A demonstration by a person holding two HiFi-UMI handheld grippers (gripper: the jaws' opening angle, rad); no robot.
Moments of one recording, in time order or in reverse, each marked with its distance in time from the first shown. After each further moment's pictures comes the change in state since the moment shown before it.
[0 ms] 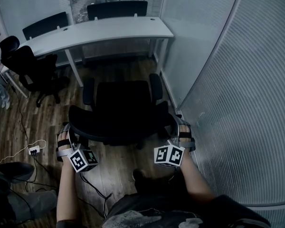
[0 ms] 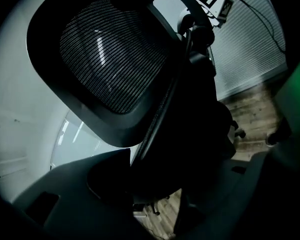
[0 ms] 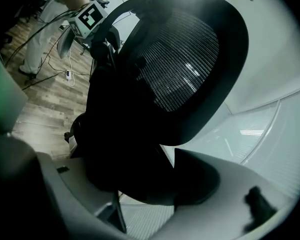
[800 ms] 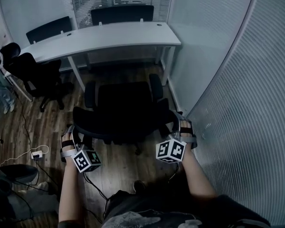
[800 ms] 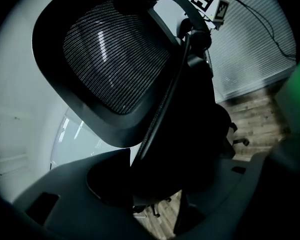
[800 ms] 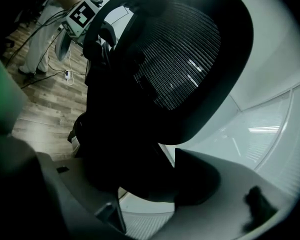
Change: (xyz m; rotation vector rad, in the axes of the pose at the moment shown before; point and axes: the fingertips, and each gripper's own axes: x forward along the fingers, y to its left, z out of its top) left arm 0.090 0.022 0.034 -0.031 0.031 0.022; right arm 0.115 -0.050 -0.017 0.003 -0.009 0.068
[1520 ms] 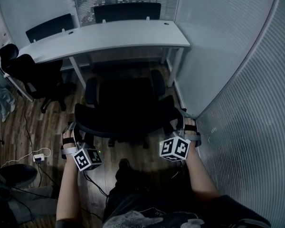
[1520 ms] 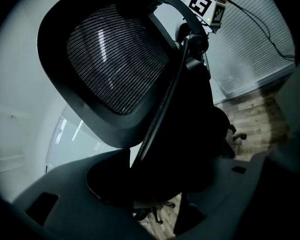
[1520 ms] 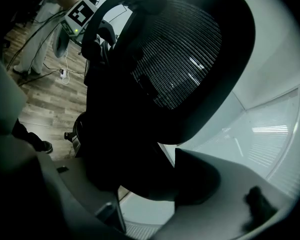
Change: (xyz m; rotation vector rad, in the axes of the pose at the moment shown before) left arm 0.088 0.039 -0.018 -0.001 -0.031 -0.018; right arm 0.095 -0.020 0.033 0.000 0.013 0.016
